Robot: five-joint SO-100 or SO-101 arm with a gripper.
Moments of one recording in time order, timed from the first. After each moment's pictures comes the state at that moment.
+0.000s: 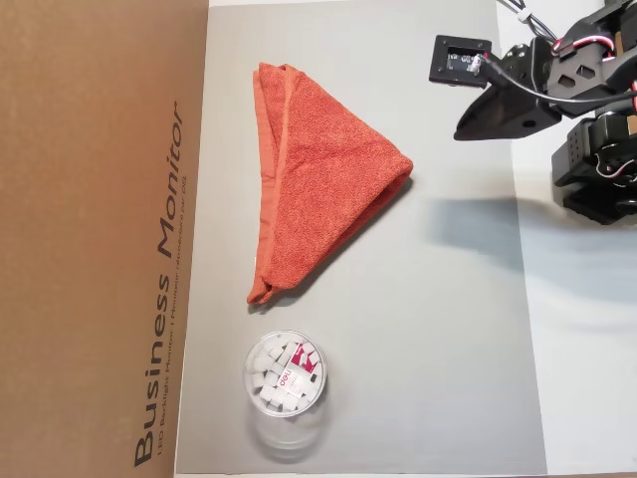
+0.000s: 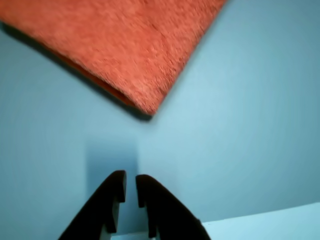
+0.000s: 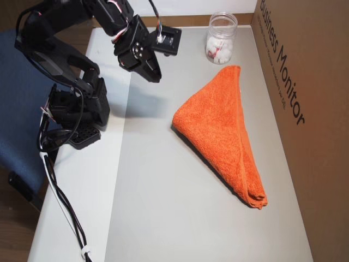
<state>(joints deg) 4.0 142.8 120.1 78.8 97.6</state>
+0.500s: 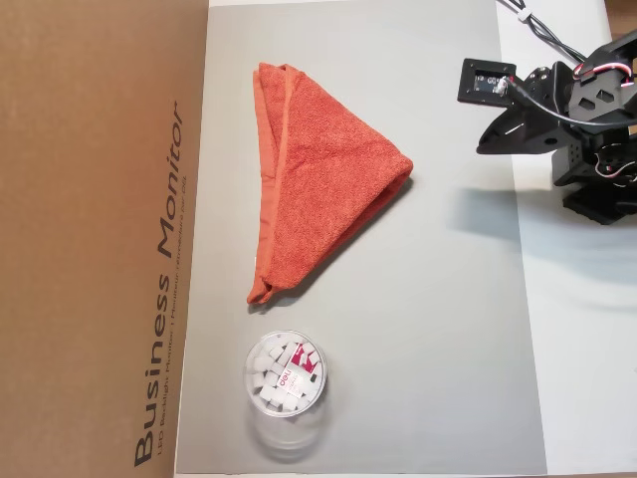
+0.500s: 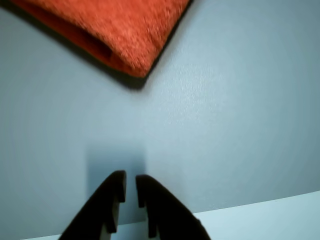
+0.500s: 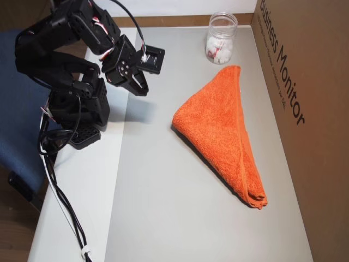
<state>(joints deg) 4.0 164.3 141.4 79.0 97.6</state>
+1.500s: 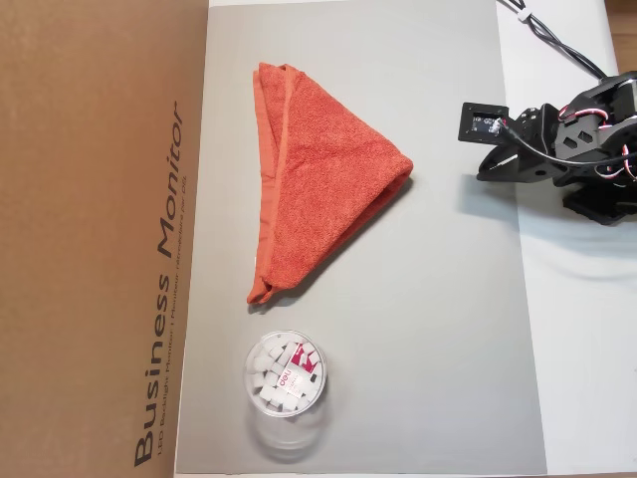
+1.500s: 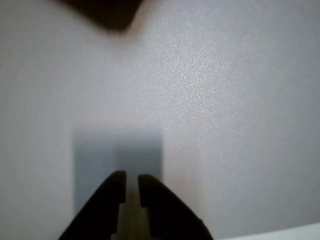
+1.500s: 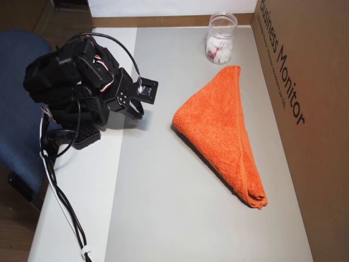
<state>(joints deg) 3.3 193.9 173.0 77.2 97.4</state>
